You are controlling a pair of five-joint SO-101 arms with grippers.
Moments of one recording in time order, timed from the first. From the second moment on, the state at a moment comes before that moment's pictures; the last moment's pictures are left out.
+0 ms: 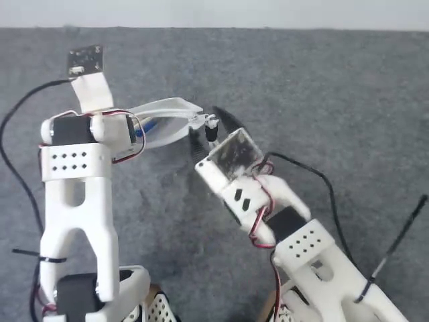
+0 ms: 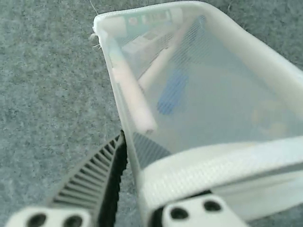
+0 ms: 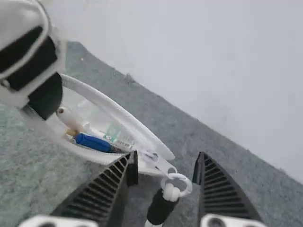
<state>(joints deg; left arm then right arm) -10.8 -18.8 15.5 83.6 12.0 -38.0 -47.2 61.9 5.0 12.6</state>
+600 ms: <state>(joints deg) -11.9 -18.8 15.5 83.5 12.0 -35.0 -29.0 46.2 13.7 11.5</state>
